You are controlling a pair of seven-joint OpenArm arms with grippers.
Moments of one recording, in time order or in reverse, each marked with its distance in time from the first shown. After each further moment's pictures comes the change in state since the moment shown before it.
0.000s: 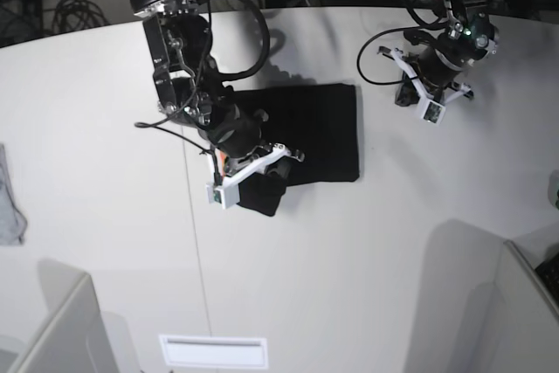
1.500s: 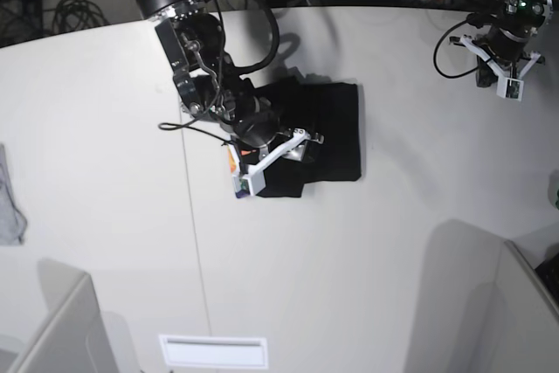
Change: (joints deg) left arm 4.3 0.6 -23.4 0.7 -0.2 -3.2 0.2; right arm 1.1 0.5 -6.3 -6.8 0.2 0.0 1.5
